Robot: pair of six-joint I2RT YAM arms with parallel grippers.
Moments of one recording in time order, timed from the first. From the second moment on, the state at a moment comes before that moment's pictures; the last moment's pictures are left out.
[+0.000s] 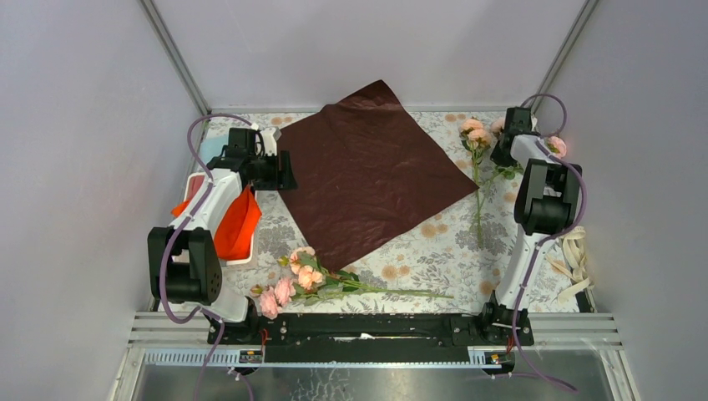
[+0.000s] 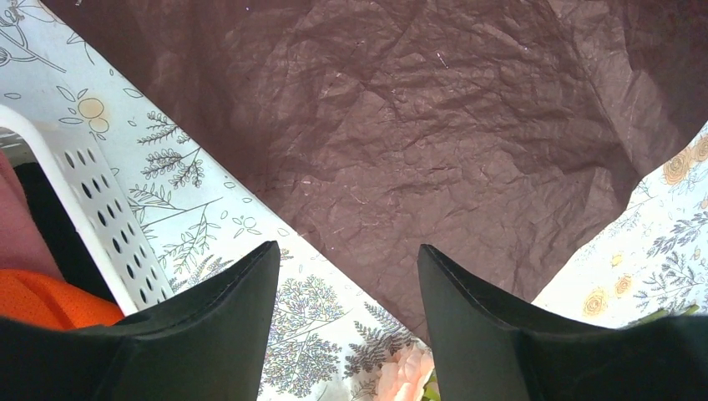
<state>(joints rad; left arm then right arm) -0.03 1.52 1.14 -0.54 0.39 -0.07 -0.17 2.15 1.58 -0.39 0.18 0.30</state>
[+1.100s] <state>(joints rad) -0.02 1.42 1.10 -0.60 0.35 0.08 0.41 2.31 1.94 -0.23 -0.10 0.61</state>
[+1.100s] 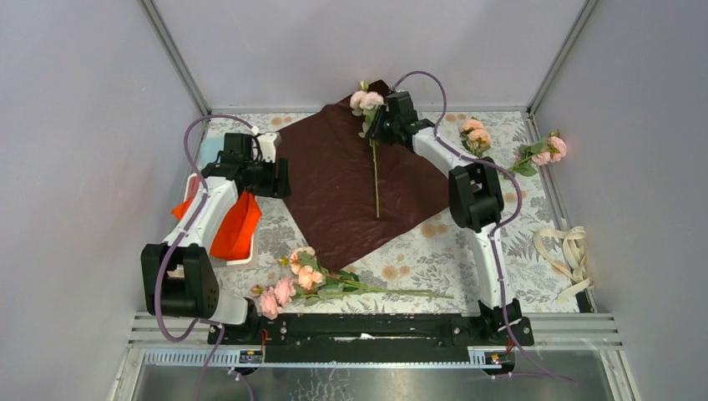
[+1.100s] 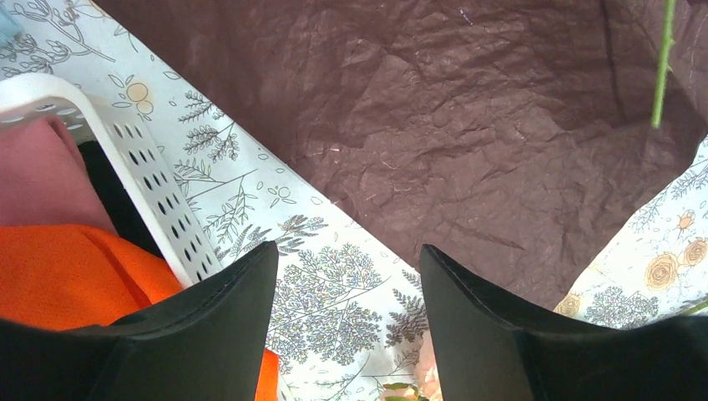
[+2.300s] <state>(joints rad) -0.02 1.44 1.05 -0.59 0.35 0.10 -0.09 2.28 1.82 -0.62 0.00 0.17</state>
